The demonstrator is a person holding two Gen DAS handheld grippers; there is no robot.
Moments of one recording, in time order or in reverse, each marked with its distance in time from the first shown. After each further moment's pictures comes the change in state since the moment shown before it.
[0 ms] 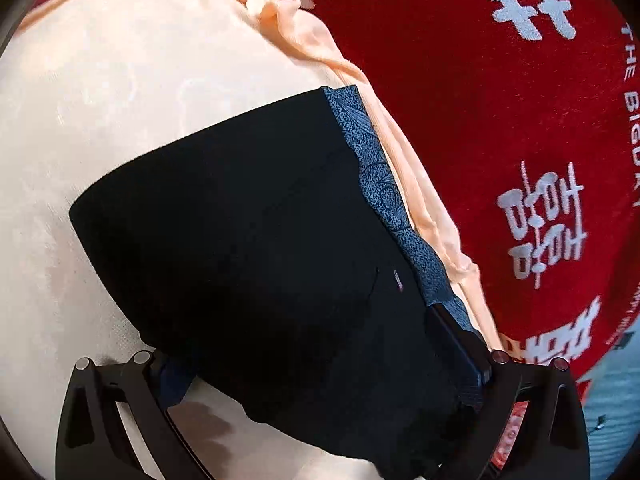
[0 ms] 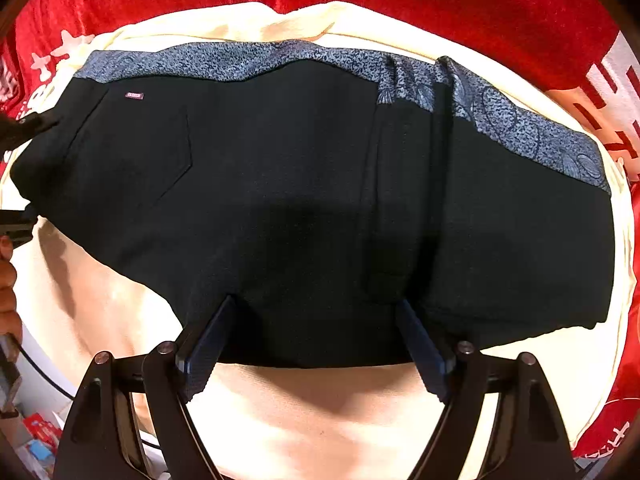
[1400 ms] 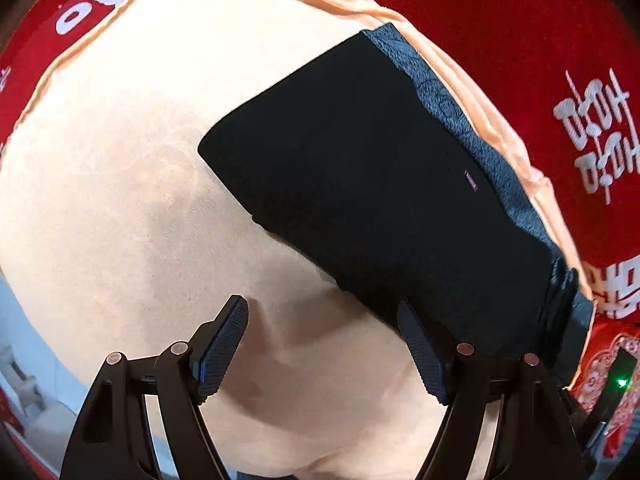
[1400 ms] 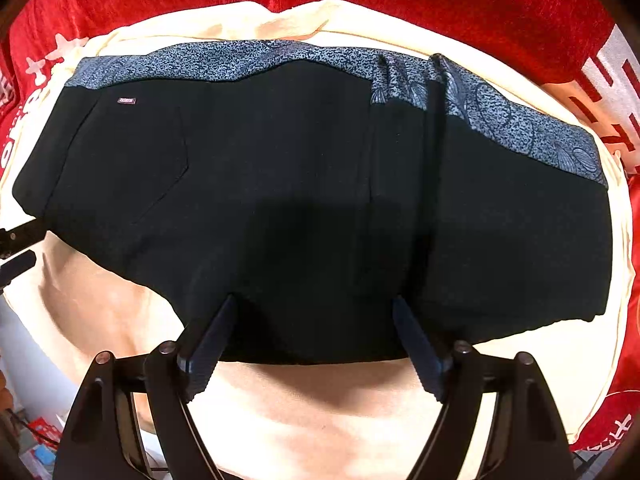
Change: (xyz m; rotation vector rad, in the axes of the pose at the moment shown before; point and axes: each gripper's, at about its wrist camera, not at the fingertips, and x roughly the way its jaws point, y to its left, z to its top) left arm -0.031 0.007 -0.029 0.127 0.166 0.322; right arm -0.007 0.003 0.000 0.031 0.007 -0.003
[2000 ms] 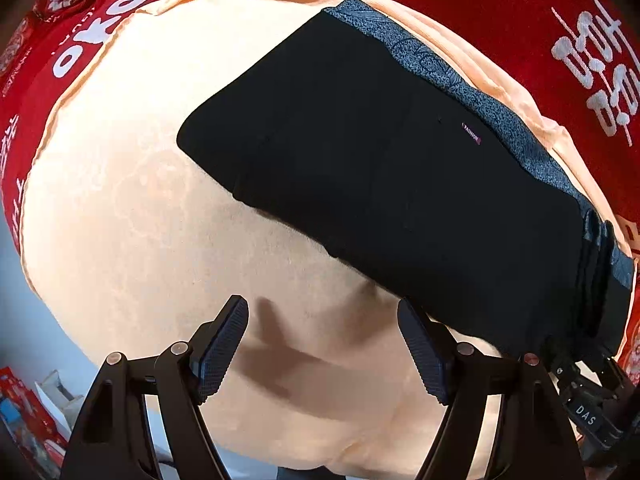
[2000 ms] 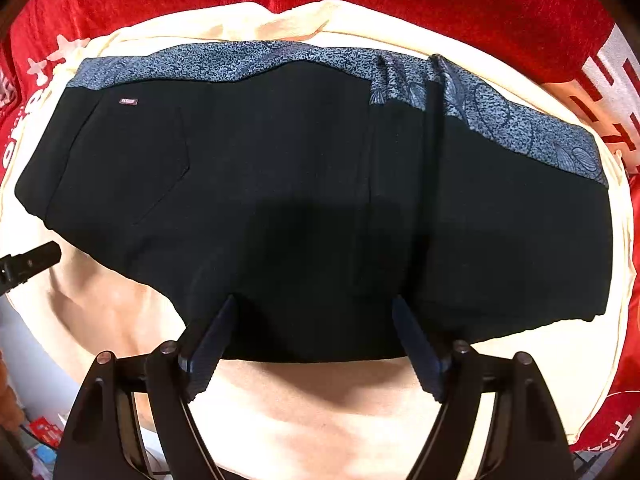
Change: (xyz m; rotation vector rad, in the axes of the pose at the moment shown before) left arm 0.005 -0.039 -0.017 0.131 0.016 0.183; right arm 0.002 -0.001 0.002 0.002 0.003 0.005
